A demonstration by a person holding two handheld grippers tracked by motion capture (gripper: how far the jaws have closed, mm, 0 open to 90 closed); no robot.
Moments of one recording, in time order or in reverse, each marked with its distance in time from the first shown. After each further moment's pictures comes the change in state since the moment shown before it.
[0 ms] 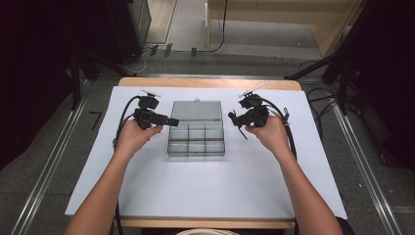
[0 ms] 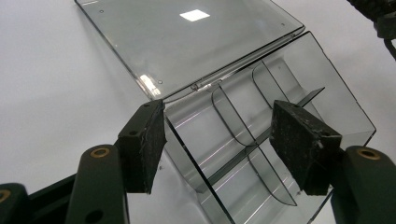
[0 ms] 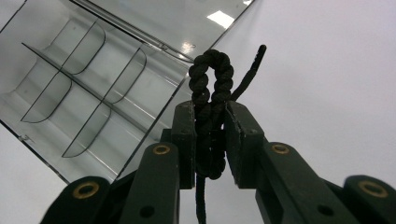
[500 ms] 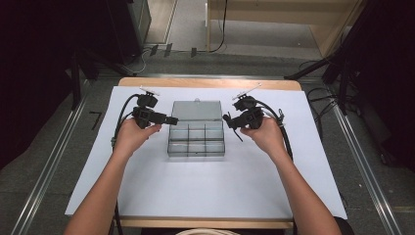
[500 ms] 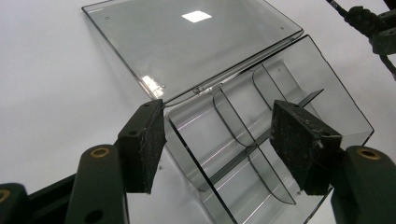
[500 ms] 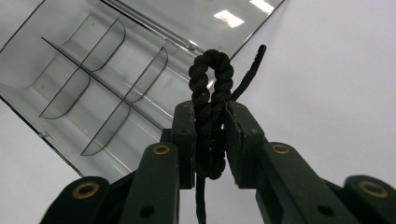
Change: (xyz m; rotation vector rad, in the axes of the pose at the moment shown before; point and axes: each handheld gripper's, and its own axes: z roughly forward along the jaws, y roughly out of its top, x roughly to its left) left arm 0.000 0.003 -0.006 -0.004 0.009 0.008; right arm 0.016 0.002 0.004 0.006 0.016 -0.039
